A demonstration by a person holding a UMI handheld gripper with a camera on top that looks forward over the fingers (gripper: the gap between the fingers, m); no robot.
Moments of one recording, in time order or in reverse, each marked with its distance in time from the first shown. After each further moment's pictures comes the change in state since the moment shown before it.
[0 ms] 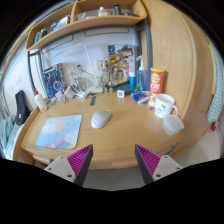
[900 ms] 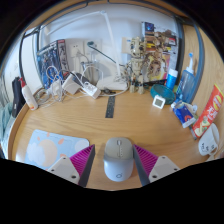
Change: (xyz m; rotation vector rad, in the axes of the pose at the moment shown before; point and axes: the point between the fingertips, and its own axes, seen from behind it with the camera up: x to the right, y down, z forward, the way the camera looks) arm -0.097 -0.069 0.229 -0.144 -0.066 -0.138
